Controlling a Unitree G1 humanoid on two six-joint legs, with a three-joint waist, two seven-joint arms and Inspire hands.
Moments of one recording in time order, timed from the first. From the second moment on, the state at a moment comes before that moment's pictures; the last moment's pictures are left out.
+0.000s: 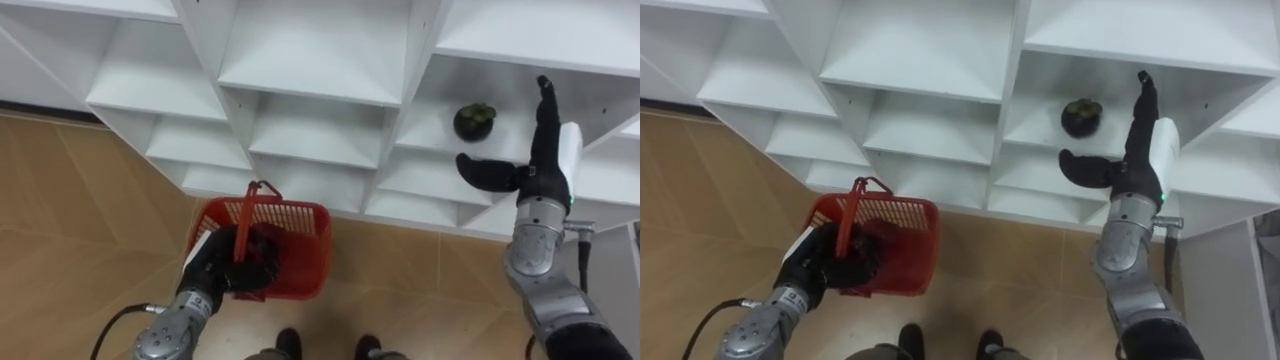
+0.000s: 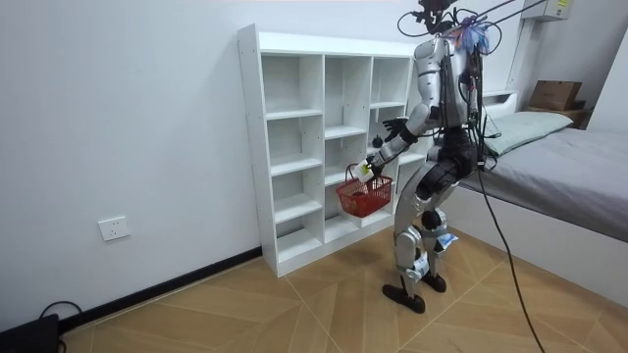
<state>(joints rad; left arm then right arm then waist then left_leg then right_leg) -0.01 0.22 -0.16 0.62 -0.20 -0.18 -0.11 -0.31 -0.33 0.09 0.72 -0.15 -0.30 -0.56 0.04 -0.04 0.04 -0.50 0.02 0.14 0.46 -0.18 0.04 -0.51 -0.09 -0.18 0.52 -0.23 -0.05</state>
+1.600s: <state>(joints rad) -0.07 0.23 -0.30 0.71 -0.21 -0.15 -0.12 -0.47 -0.35 0.14 0.86 0.07 -0.26 -0.50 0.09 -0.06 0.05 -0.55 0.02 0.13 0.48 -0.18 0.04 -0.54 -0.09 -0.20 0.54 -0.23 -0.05</state>
